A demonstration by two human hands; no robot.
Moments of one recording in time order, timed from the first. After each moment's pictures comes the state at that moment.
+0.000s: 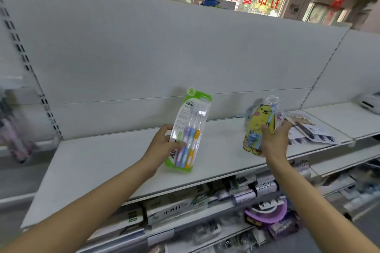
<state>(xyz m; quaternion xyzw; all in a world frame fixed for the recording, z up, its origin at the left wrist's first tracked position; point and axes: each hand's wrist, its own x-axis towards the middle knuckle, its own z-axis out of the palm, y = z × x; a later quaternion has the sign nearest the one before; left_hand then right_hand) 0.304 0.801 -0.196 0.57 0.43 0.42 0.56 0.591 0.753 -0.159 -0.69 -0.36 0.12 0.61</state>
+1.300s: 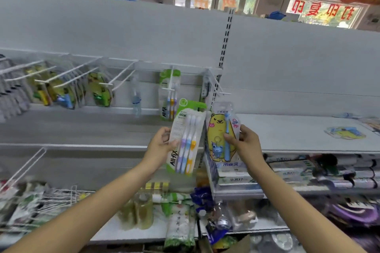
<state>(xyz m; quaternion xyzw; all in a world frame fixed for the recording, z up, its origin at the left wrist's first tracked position) -0.192 0.578 -0.219 0.52 0.48 0.53 0.46 0.059 0.587 -0.184 -0.48 -0.55 0.41 0.54</state>
